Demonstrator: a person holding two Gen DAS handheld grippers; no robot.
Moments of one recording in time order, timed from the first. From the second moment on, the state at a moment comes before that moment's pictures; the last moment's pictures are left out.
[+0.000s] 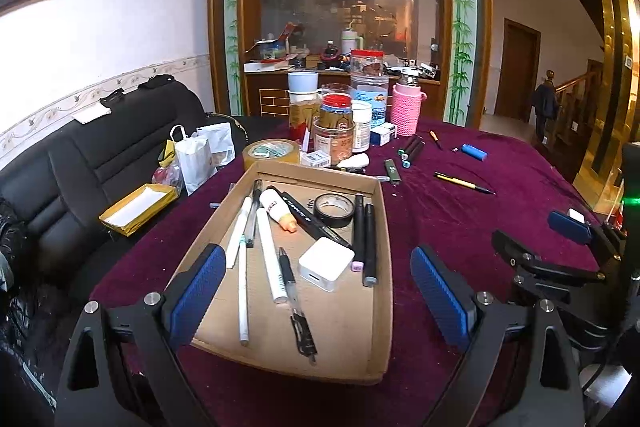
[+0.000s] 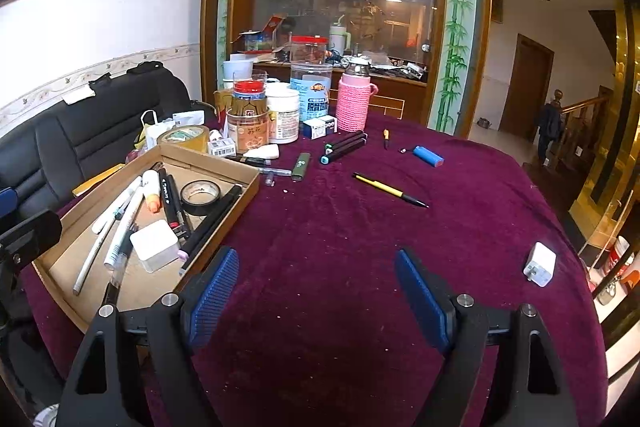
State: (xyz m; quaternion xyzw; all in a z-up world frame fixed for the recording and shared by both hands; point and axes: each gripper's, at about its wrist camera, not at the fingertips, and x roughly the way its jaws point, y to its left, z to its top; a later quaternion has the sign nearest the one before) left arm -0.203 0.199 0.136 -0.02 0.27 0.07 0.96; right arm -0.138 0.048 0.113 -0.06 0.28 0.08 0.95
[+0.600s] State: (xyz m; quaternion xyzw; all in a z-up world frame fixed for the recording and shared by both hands) left arm -0.191 0.155 0.134 0.00 0.30 0.00 0.95; right arm -0.118 0.018 0.104 -0.05 0.30 0.07 0.95
